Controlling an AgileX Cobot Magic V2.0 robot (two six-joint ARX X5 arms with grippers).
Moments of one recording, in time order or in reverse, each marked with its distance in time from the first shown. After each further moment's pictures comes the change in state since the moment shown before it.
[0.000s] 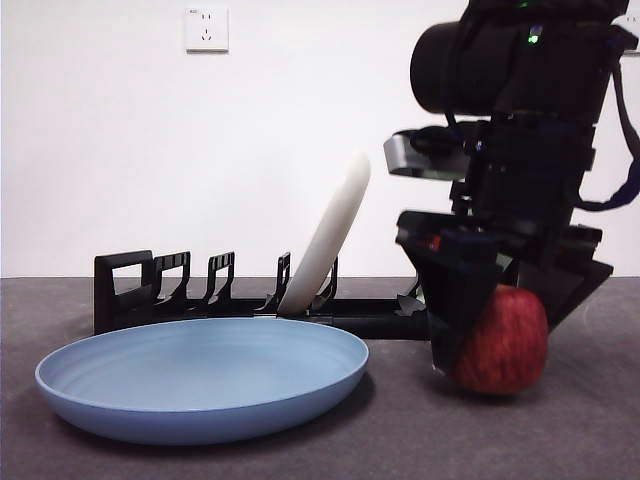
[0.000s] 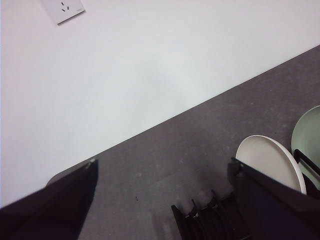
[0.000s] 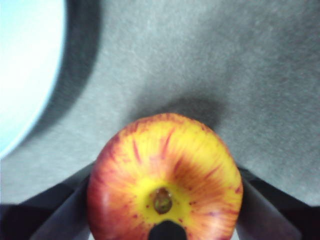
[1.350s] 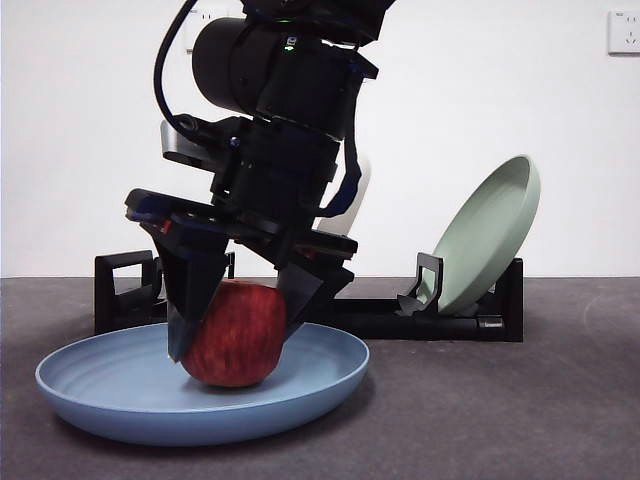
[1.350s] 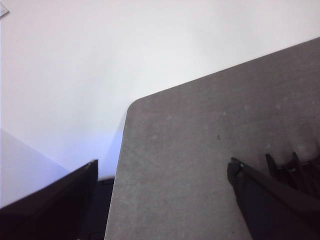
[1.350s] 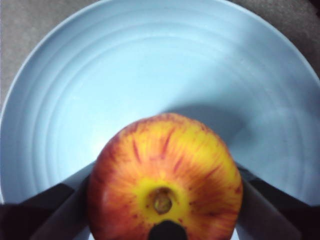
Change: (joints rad) left arm 0.381 0.010 0.000 -0.153 0.005 0.000; right arm 0.253 0.395 0.462 -0.001 -0.101 0.021
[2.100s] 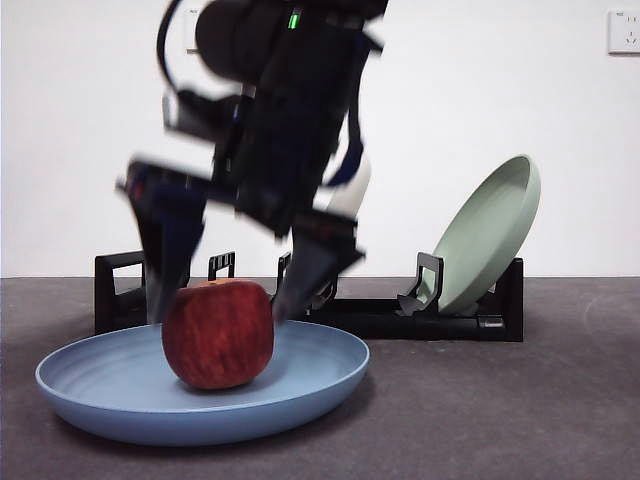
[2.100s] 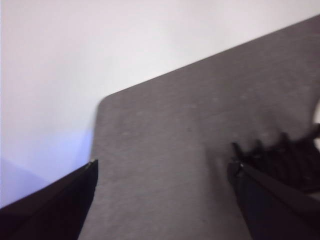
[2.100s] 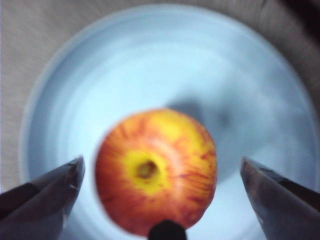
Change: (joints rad) left arm 0.000 0.000 0.000 -0.035 0.146 -0.012; right arm 0.002 -0.071 0.001 -0.009 0.000 -0.003
